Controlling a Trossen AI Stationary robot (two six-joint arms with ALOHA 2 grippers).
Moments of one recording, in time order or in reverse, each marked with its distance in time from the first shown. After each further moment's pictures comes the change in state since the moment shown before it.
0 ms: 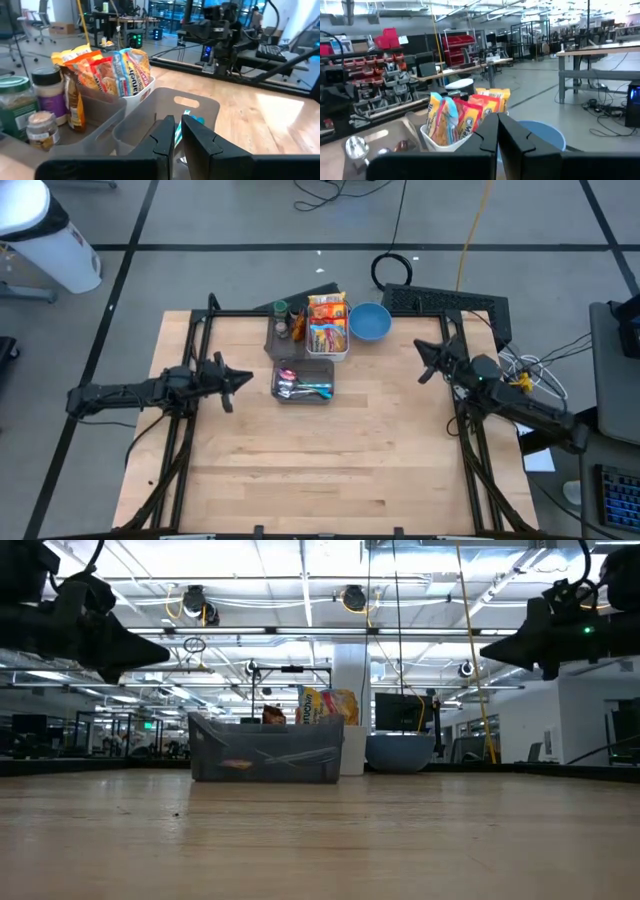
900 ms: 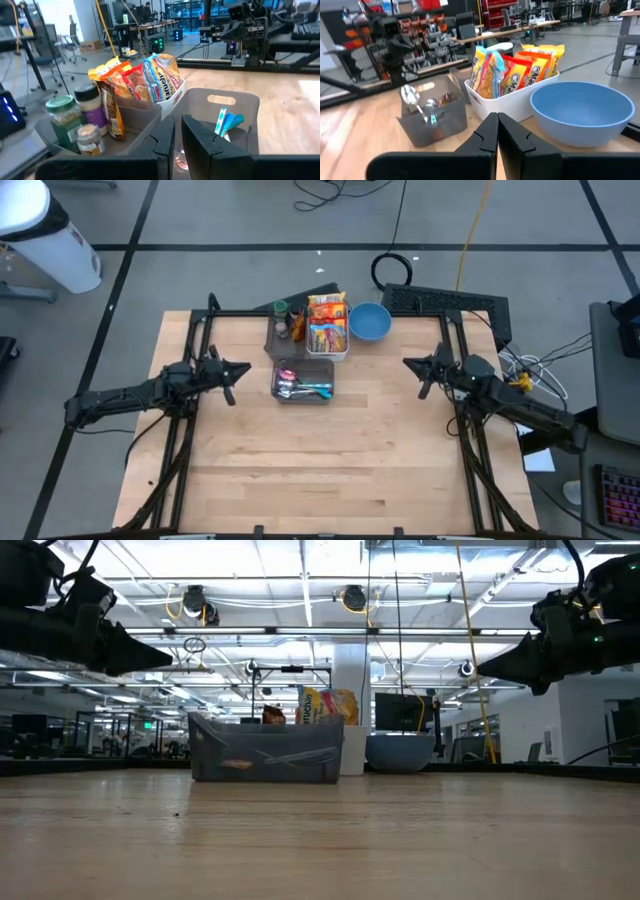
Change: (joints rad) left arm 0.122 0.000 -0.002 0.013 -0.002 0.179; right arm 0.004 -0.028 0.000 -0.294 -0.218 0.006
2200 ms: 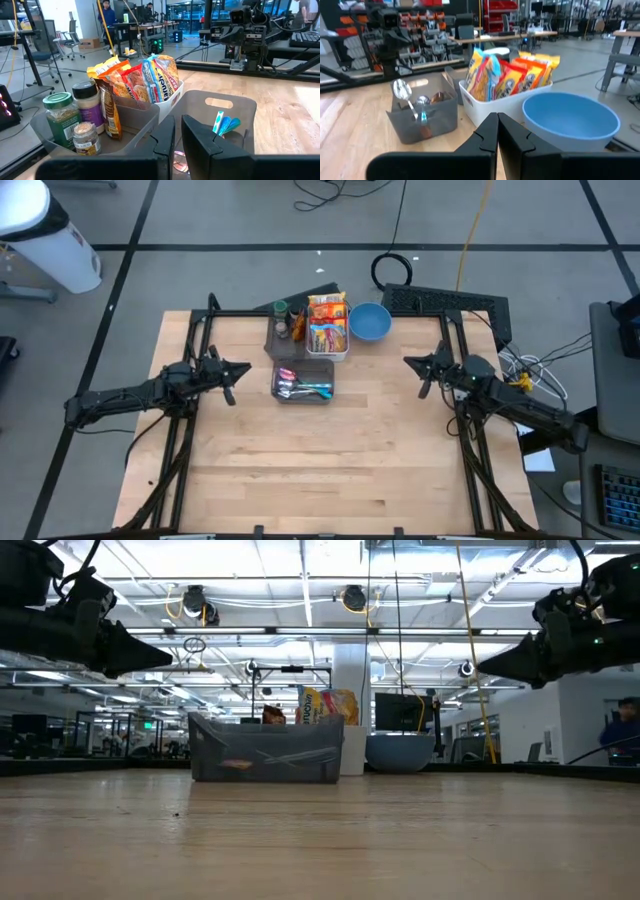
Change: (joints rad) left arm 0.000 0.000 -0.001 0.017 0.000 -0.032; right arm 0.000 0.020 0.000 0.104 -0.019 -0.092
